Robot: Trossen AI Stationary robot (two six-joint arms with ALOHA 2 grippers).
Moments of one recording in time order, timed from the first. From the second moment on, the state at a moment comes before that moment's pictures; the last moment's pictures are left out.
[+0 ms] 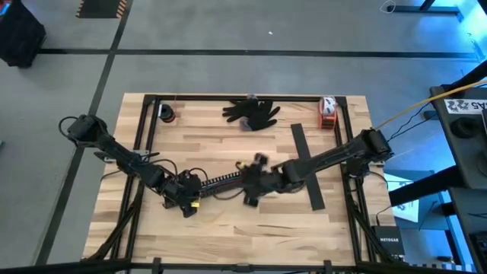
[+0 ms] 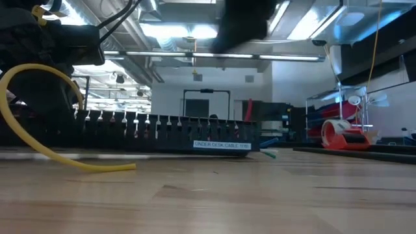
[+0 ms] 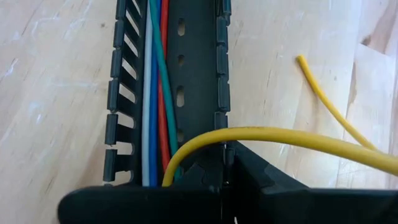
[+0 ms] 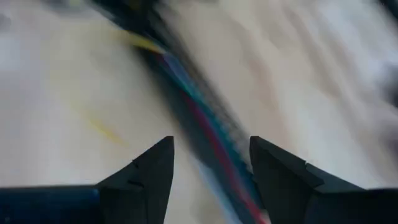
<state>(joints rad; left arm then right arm) -0.52 1.35 0.56 -0.19 -0.29 -0.80 0.33 1.82 1.43 -0.42 0.34 0.38</state>
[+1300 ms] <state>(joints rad) -0.43 1.35 0.56 -0.06 -0.35 -0.96 0.31 2.21 1.43 0.35 0.20 0.64</state>
